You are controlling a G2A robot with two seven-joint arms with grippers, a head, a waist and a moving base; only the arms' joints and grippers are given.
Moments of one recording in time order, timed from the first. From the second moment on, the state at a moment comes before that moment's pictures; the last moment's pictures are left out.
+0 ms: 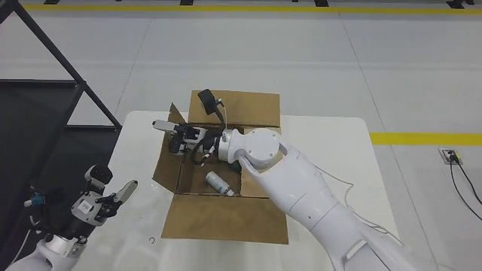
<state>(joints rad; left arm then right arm) 1.60 -1.06 -1.87 -1.93 0.67 -0.52 -0.12 -0.23 -1.71 0.68 -0.70 0.49 -0.23 0.72</state>
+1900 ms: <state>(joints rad) 1.46 -1.06 -1.77 -1.62 0.87 -0.37 -0.20 -0.59 -1.52 1.15 -1.08 0.34 -0.41 0.89</state>
